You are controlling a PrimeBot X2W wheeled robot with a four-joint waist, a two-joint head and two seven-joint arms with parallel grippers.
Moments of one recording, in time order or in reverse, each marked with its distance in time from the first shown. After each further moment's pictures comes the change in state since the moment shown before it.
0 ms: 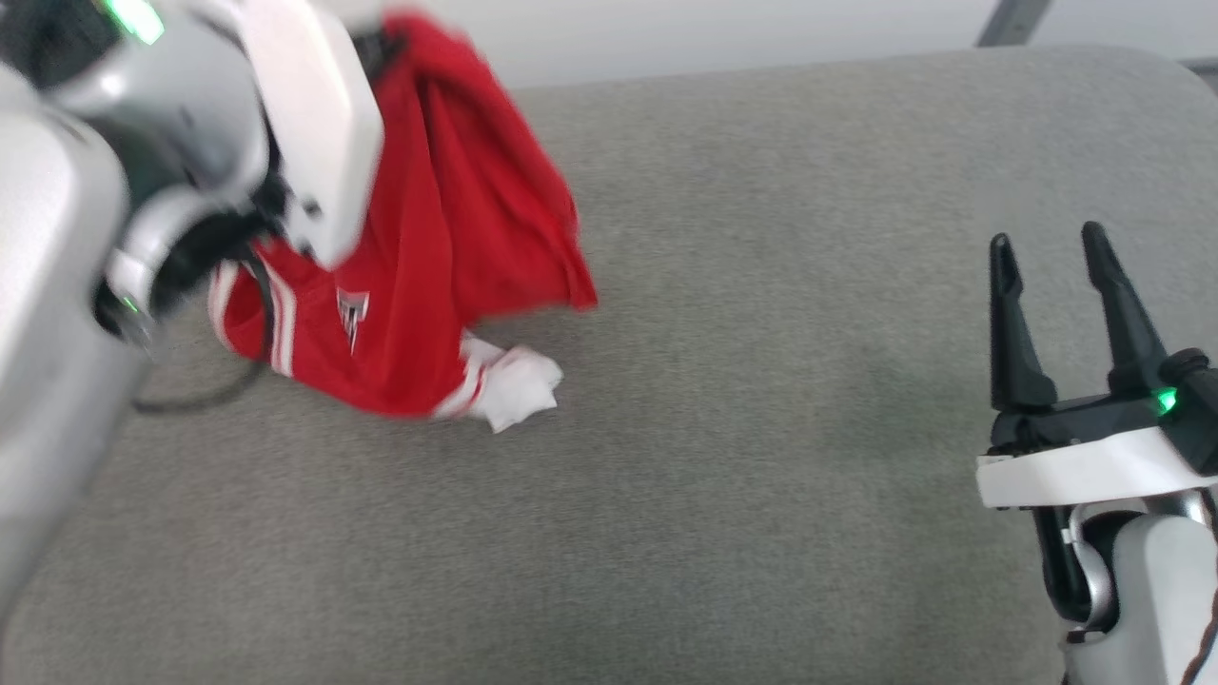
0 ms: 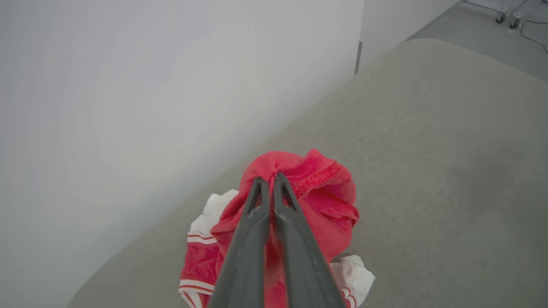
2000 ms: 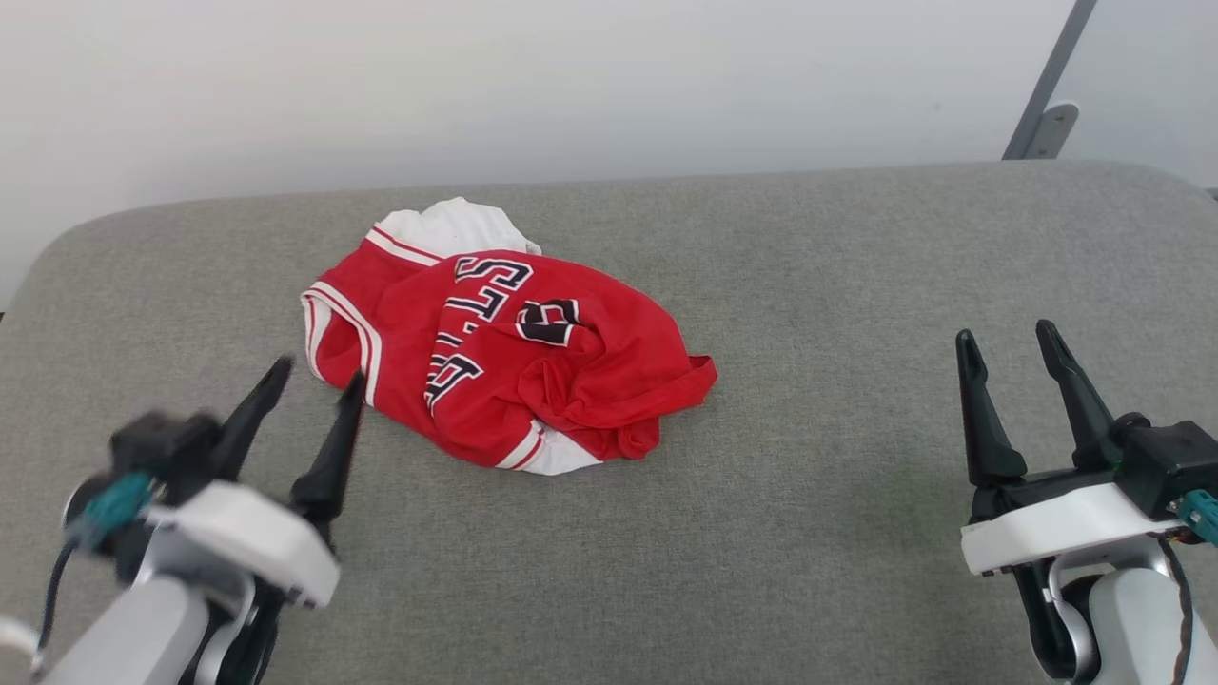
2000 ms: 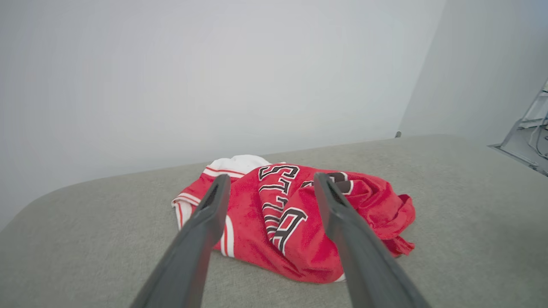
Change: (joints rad) left arm 0.773 -0.004 0.095 0.107 0.005 0.083 -0.992; right arm 0.062 -0.035 0.046 0.167 0.051 0.000 -0.040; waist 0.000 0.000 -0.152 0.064
